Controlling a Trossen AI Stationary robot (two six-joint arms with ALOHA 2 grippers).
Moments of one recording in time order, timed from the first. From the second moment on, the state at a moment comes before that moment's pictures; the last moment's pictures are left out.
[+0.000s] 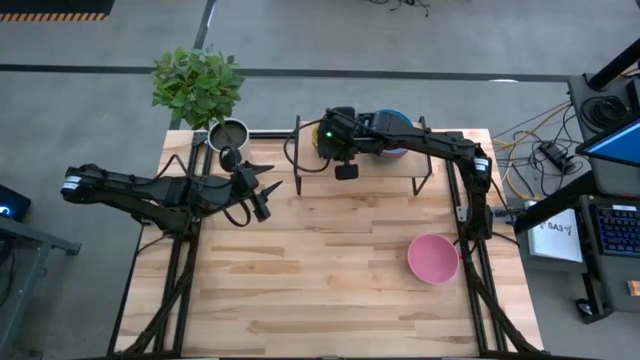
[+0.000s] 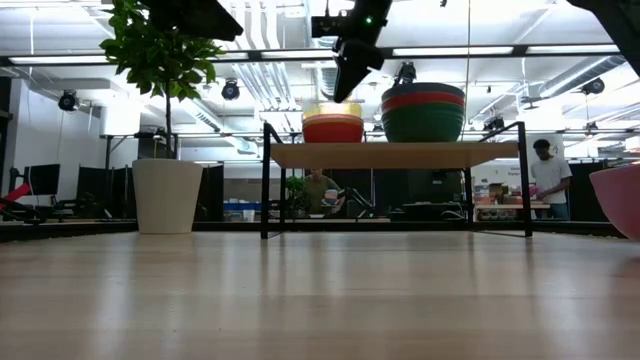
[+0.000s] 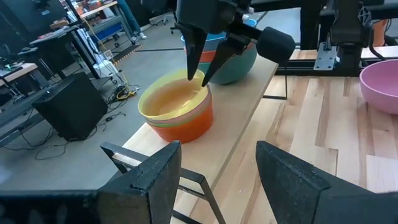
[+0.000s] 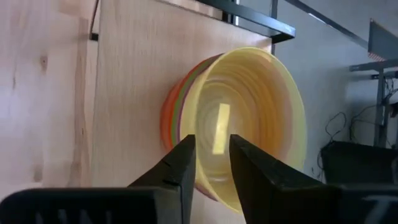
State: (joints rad) left arm -0.14 0.96 0.84 -0.22 -0.71 0.02; right arm -0.27 1.95 2.07 -1.13 0.31 -0.53
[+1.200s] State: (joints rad) left arm -0.14 0.96 0.84 -0.23 -0.71 0.02; right arm 0.10 1.84 1.89 -1.27 -0.27 0.42
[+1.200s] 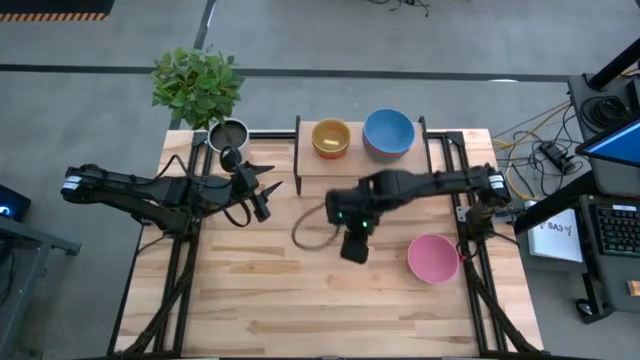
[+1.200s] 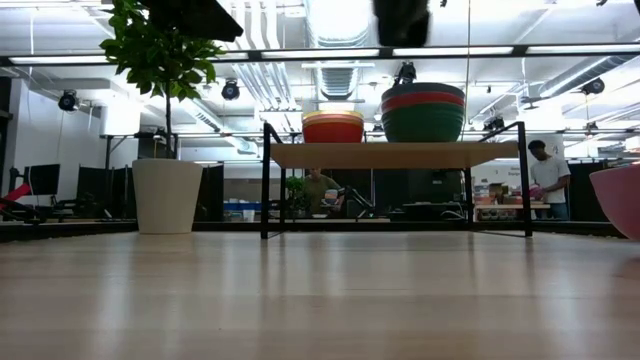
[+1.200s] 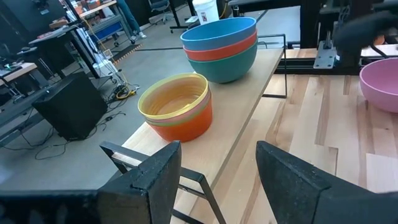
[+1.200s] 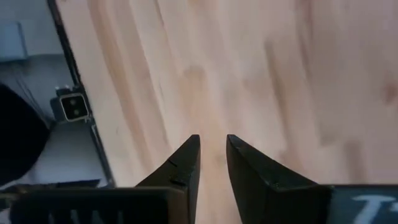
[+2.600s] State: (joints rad) left arm -0.14 0.96 0.84 -0.23 -0.71 0.02; right arm 0.33 1.67 1.13 -1.19 -0.16 1.35
